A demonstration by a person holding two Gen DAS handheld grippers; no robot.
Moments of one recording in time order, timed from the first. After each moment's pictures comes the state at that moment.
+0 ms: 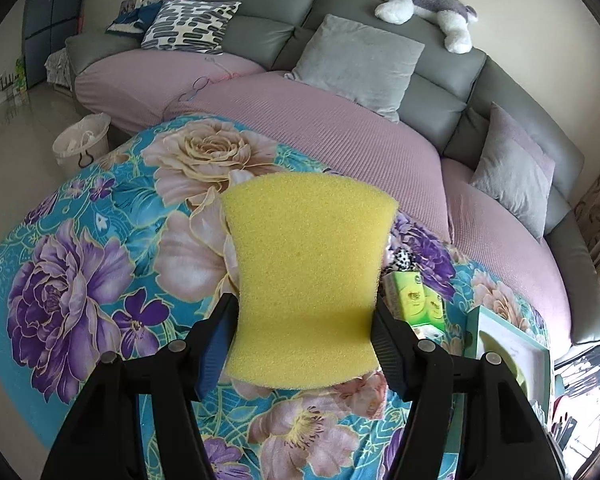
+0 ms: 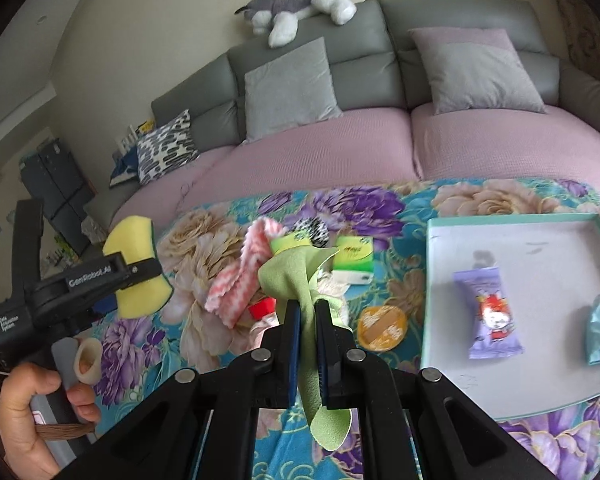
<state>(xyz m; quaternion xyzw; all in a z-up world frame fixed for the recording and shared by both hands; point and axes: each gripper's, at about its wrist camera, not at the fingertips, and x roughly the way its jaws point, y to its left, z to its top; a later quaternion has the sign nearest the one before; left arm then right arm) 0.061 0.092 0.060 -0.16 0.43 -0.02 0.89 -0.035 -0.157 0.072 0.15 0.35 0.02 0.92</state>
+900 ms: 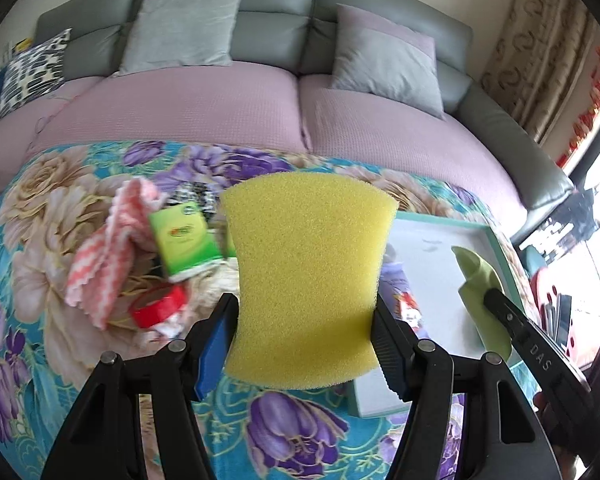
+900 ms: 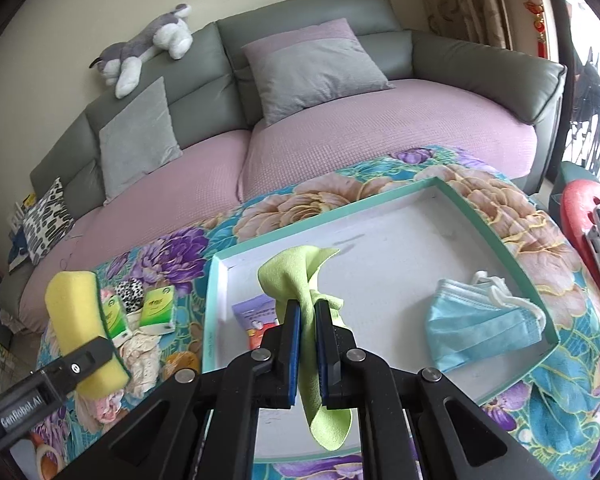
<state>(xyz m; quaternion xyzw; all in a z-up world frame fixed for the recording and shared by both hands) 0.039 -0.088 0.056 -0.02 0.46 -0.22 0.86 -0.063 -0.304 0.050 0.21 0.34 -0.21 0.89</state>
